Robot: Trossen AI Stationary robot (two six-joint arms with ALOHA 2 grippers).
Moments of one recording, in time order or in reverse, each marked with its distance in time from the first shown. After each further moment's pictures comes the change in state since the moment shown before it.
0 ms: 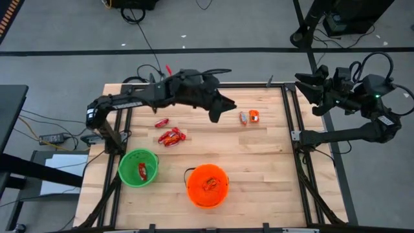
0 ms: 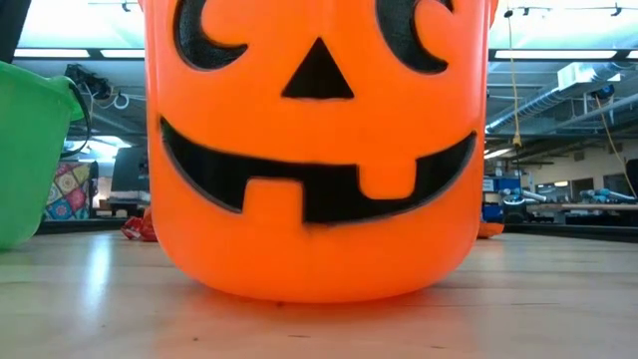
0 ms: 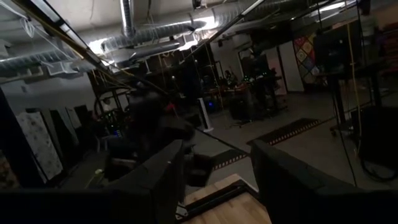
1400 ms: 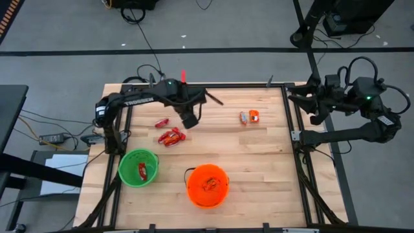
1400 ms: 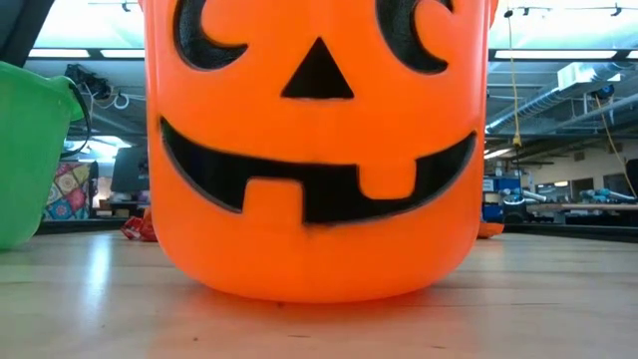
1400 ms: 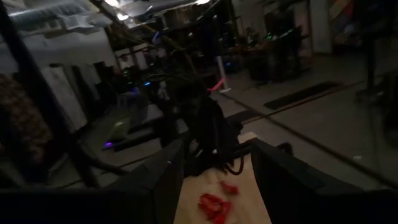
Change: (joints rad) left arm 0.110 0.099 0.010 -1.040 -0.400 0.297; right arm 0.000 0.002 0.000 -0.160 -0.116 0.014
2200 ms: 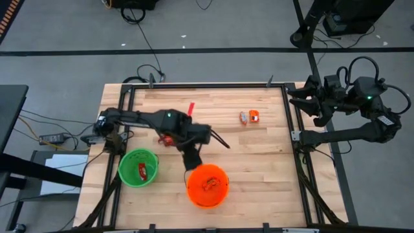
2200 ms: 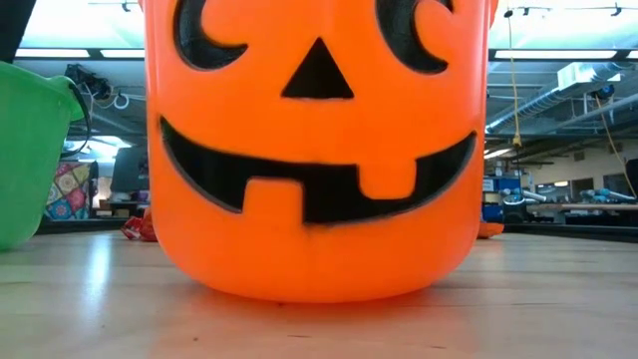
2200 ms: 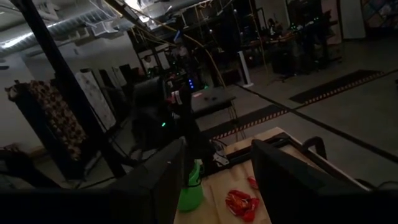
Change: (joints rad) left arm -0.370 0.039 0.177 -0.170 0.298 -0.283; right arm 0.000 0.000 0.000 0.008 -0.113 0.091
